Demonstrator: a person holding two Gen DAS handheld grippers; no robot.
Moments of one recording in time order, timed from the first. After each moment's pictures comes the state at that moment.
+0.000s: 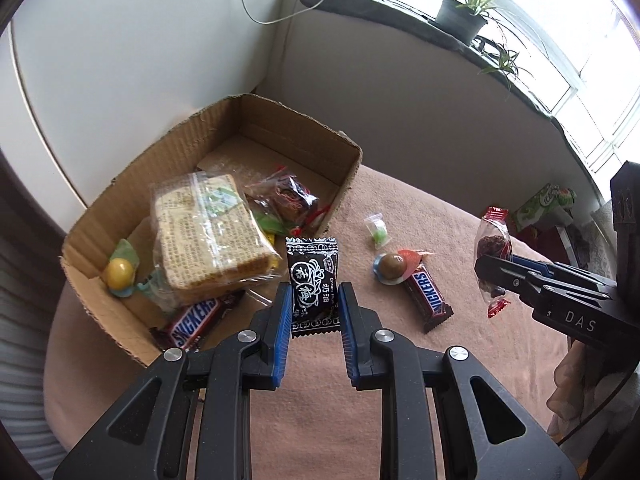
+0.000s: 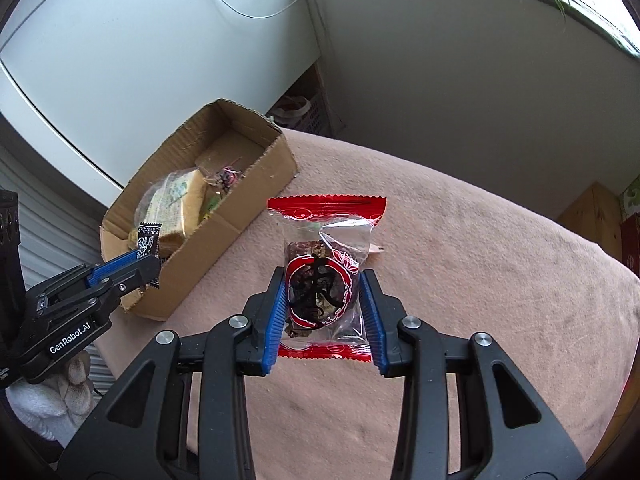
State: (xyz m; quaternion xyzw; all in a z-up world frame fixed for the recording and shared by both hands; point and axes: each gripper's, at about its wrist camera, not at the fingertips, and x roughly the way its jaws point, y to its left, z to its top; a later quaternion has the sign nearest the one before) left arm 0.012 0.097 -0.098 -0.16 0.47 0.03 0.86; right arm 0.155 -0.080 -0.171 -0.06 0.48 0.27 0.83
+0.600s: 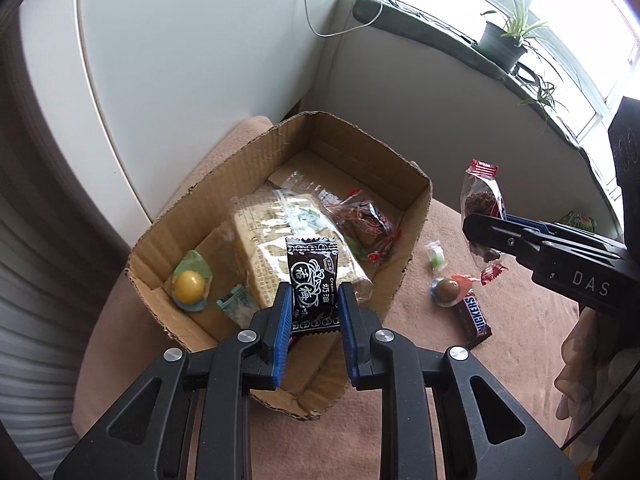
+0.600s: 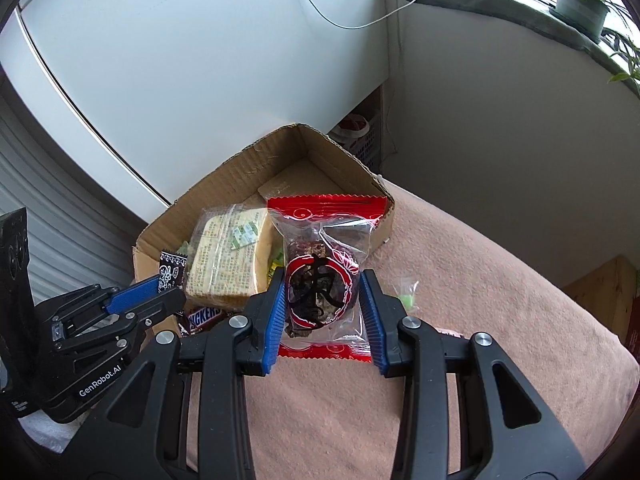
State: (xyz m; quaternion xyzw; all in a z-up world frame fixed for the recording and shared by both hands) left arm 0.012 0.149 -0.102 -0.18 0.47 0.08 0.86; right arm 0.172 0.019 -0.150 -0.12 0.46 0.33 0.82
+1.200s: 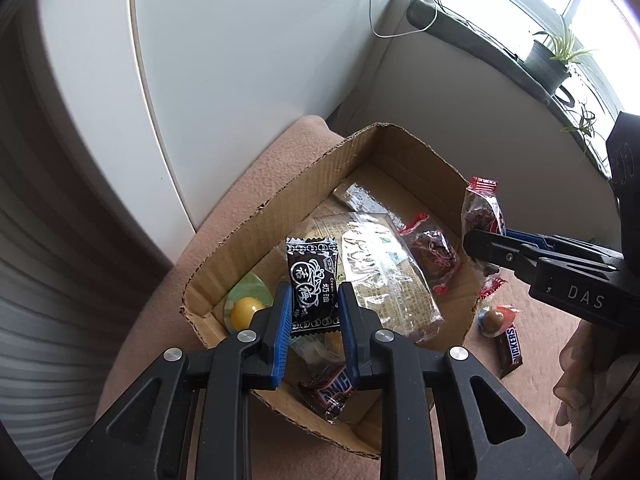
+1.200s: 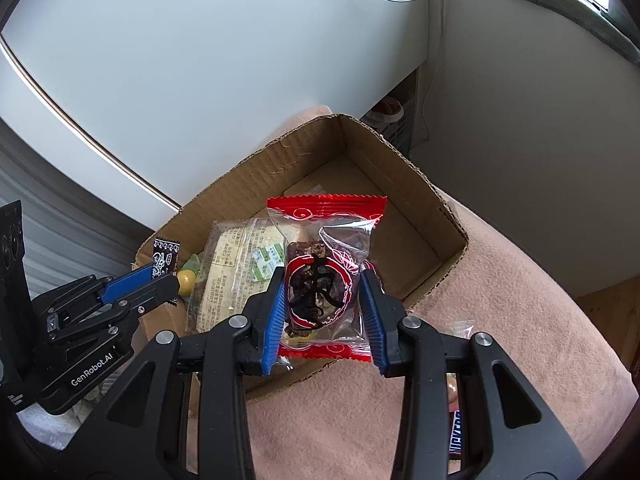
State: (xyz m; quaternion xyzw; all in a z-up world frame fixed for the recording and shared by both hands) left arm 0.028 0.196 -0.115 -0.20 0.48 0.12 0.84; right arm 0.196 0.070 -0.171 -0.13 0.50 0.36 0.78
